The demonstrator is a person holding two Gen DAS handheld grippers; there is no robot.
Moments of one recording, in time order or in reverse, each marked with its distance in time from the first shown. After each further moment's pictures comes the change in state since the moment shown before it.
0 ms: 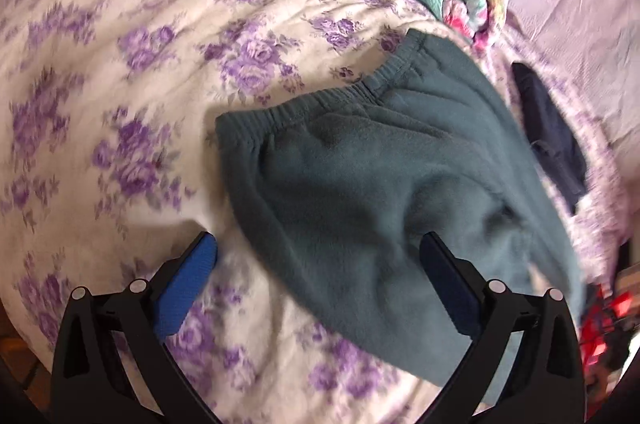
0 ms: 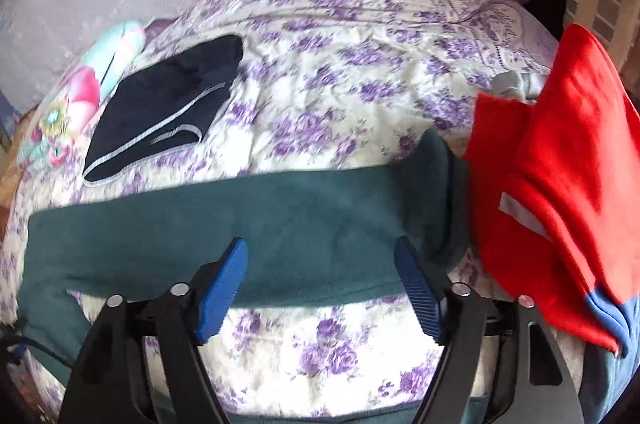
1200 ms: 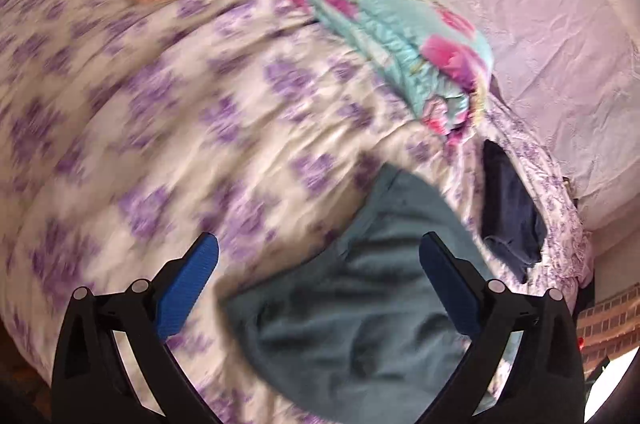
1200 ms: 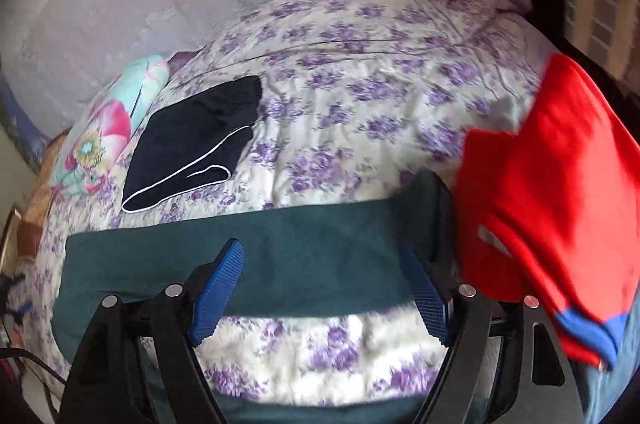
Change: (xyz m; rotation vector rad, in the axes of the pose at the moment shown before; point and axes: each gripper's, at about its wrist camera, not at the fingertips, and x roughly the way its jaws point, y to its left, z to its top) left arm -0.034 -0.012 0.118 0.005 -0.076 -0.096; right arm -0.052 -0.011 0.028 0.023 -0.100 0.106
